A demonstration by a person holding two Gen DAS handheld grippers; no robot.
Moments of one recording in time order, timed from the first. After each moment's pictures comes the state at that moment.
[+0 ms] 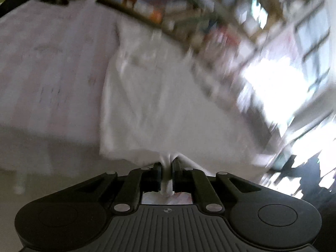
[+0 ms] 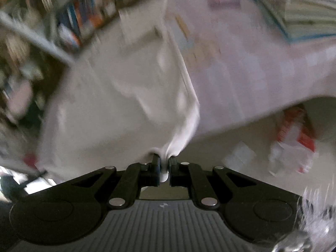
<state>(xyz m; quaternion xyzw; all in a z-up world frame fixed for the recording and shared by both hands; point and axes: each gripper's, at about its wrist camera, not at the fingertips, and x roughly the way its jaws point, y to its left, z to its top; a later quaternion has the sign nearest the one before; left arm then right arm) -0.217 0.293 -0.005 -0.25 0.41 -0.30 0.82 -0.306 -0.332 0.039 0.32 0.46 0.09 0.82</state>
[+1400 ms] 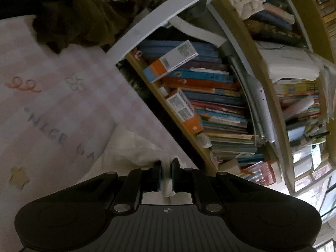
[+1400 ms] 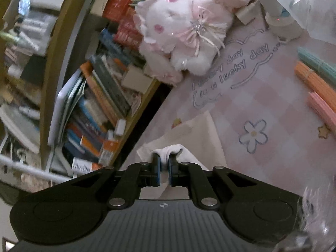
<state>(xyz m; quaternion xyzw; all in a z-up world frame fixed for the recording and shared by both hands) 0.079 0.231 0.005 -0.43 0.31 -0.08 0.85 0.057 -0.377 0.014 0.49 0.33 0.05 0.80</state>
